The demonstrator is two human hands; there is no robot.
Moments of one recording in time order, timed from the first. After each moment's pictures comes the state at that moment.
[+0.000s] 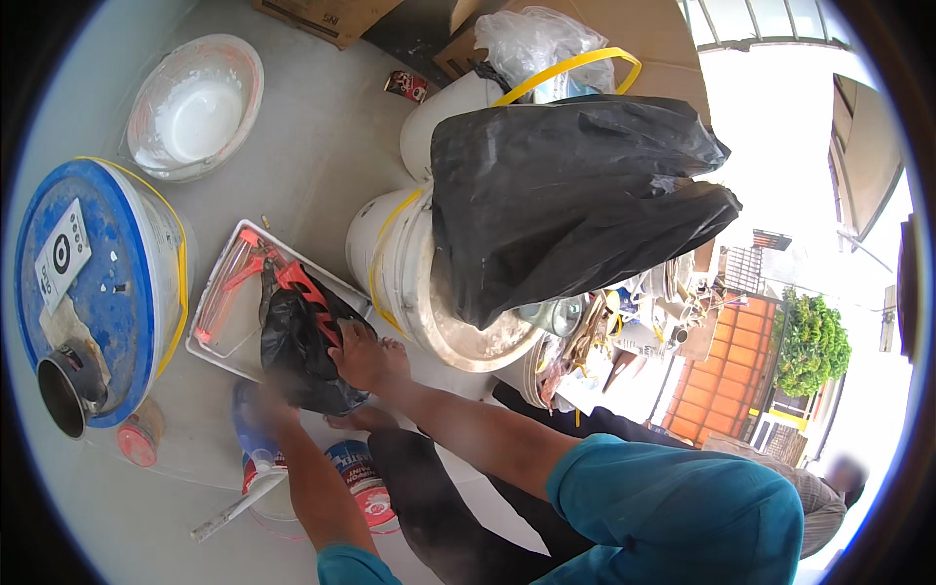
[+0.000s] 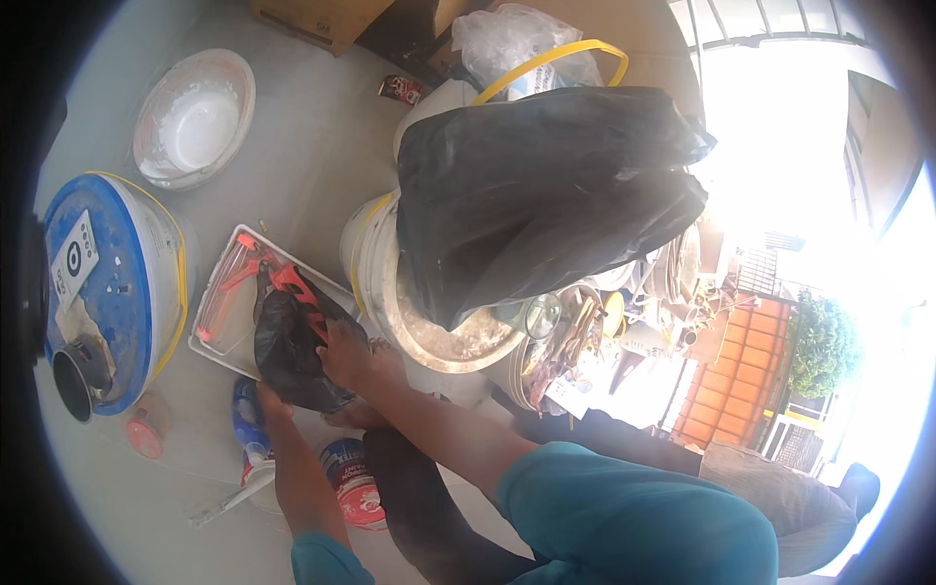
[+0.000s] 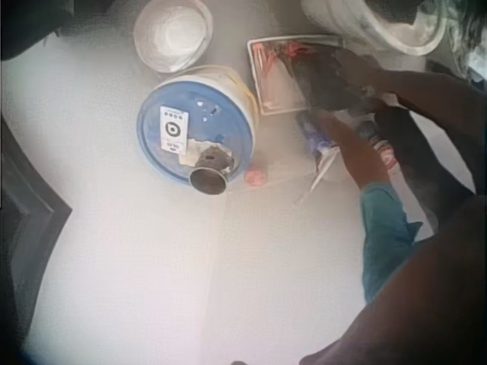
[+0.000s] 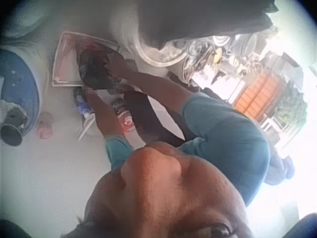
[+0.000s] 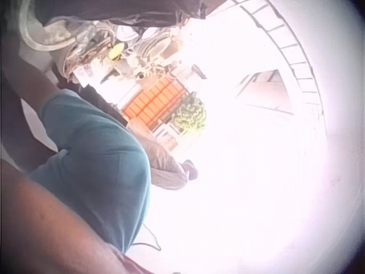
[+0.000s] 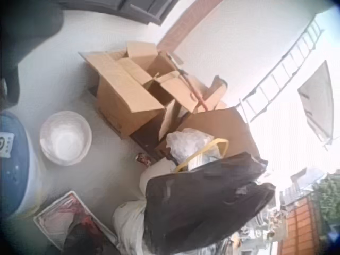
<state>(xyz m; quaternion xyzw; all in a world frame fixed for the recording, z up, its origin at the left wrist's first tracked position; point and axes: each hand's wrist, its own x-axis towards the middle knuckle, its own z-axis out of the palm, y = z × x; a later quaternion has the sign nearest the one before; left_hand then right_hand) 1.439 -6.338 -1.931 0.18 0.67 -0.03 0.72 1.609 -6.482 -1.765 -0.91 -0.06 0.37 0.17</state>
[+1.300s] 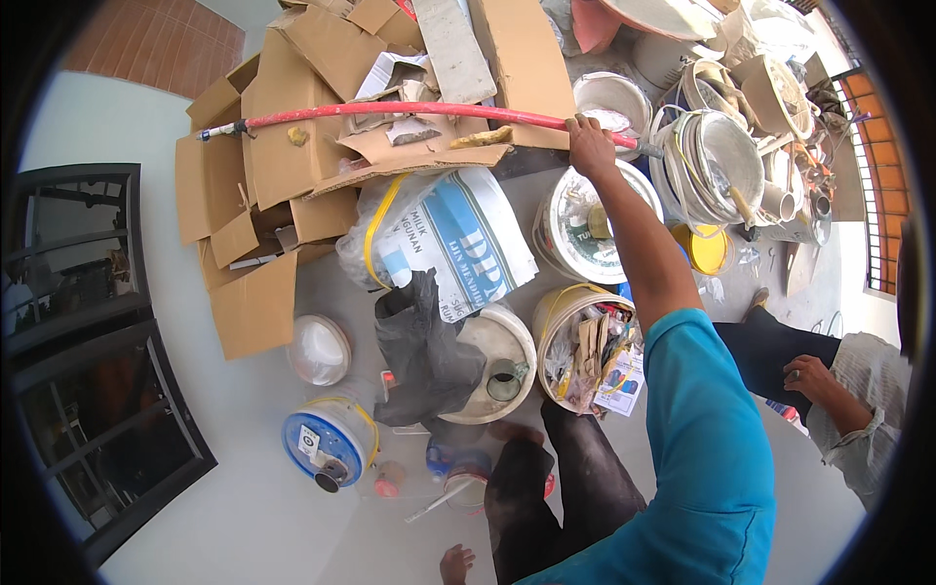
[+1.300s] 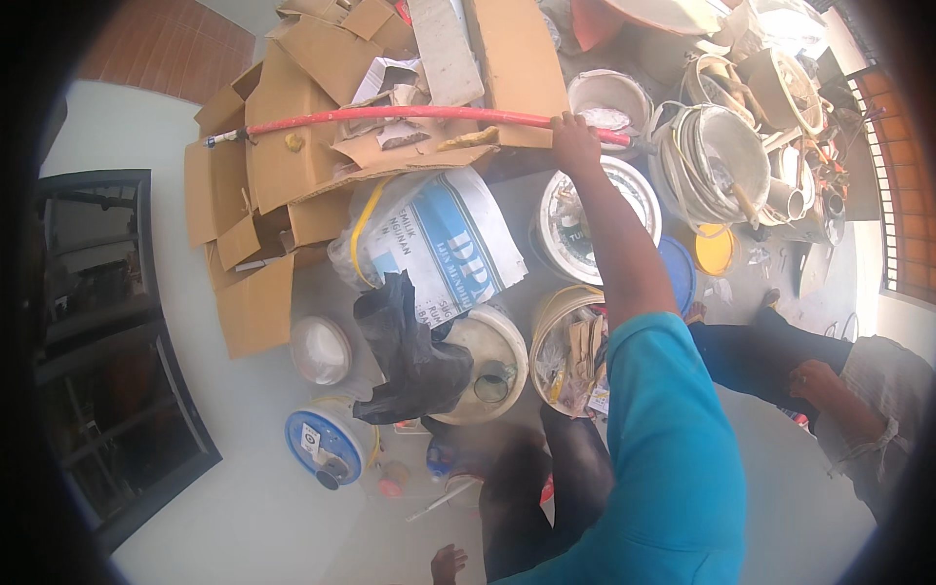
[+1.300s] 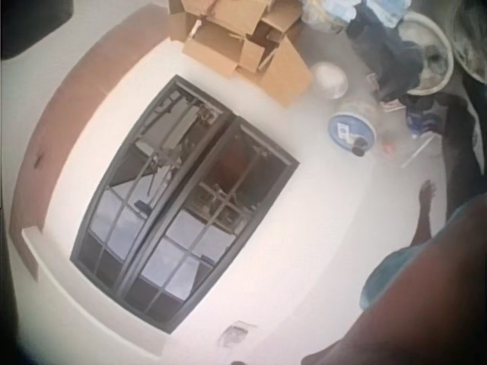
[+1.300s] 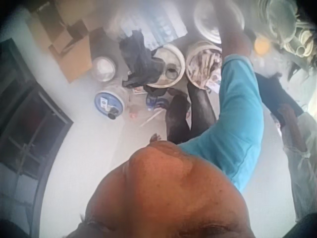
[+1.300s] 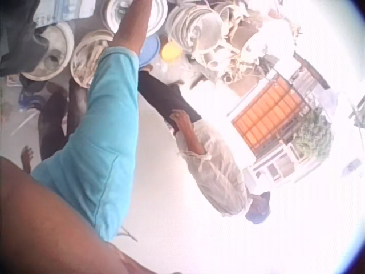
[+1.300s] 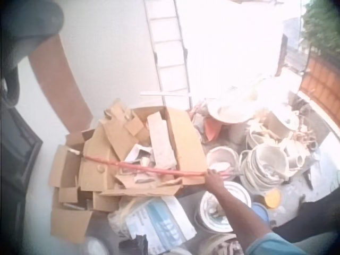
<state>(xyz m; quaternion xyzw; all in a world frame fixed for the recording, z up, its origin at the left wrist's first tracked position) 1.318 -6.346 -1.440 0.44 0.58 -0.39 0.56 2.063 -7.004 -1.548 -0.99 0.12 0.02 0.02</state>
